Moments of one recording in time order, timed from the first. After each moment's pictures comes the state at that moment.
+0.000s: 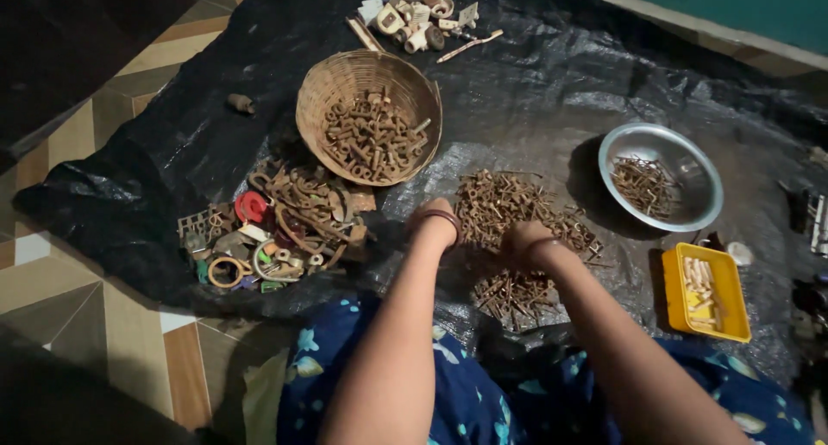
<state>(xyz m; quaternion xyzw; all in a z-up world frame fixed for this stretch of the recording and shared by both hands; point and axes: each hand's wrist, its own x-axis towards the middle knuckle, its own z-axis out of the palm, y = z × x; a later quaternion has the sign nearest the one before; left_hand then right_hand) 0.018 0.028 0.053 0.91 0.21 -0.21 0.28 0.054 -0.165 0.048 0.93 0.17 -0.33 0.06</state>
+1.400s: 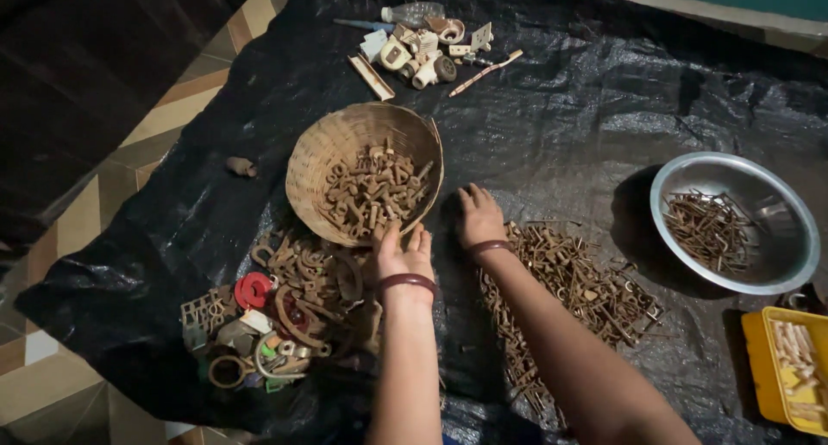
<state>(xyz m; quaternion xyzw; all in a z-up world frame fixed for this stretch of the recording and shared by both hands) 0.072 0.098 -0.049 0.07 0.27 0.23 0.93 0.185 -0.031 -0.080 0.94 0.23 0.09 -0.22</state>
